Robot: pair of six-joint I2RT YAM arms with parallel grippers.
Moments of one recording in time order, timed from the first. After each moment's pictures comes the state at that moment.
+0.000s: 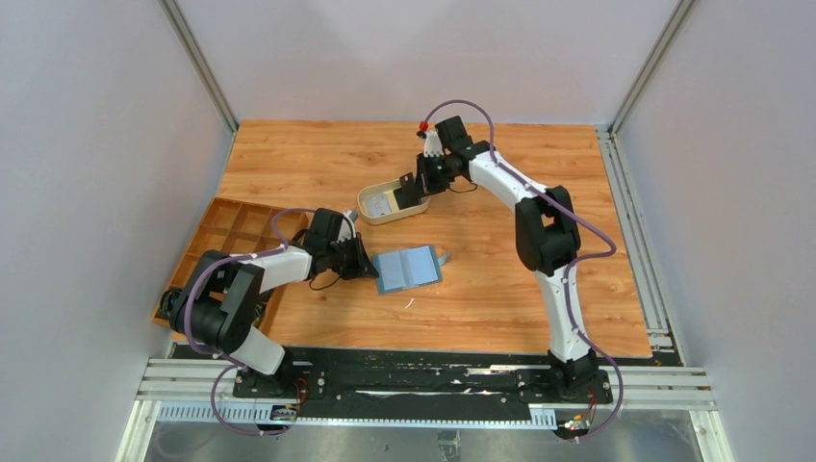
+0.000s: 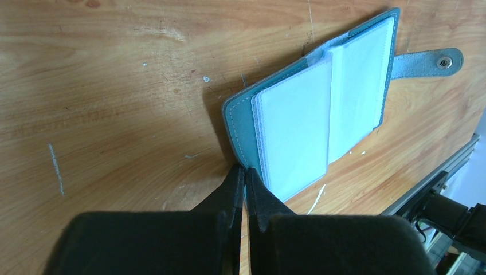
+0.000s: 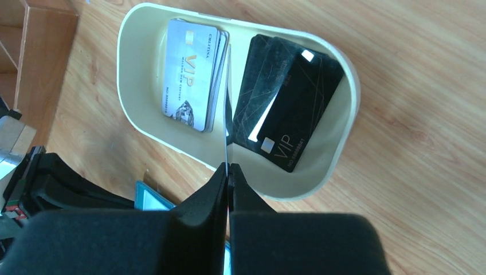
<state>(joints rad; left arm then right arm) -0.35 1.53 0.60 0.00 0.40 -0.58 0.46 2.27 1.93 -0.55 -0.51 0.21</state>
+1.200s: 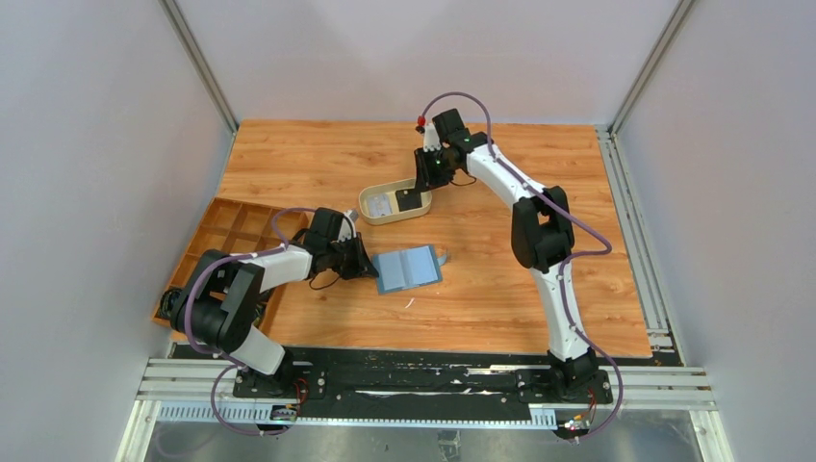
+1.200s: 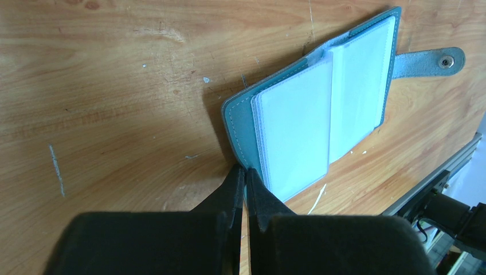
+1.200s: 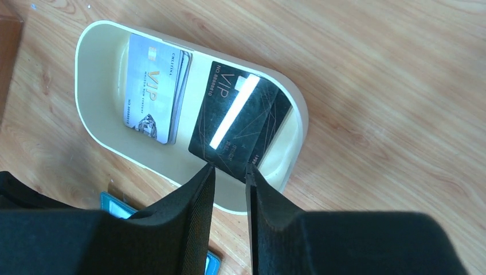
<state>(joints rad) -0.35 1.53 0.61 -0.01 0.40 -0.57 0.46 2.34 2.09 -0.68 -0.39 0.13</state>
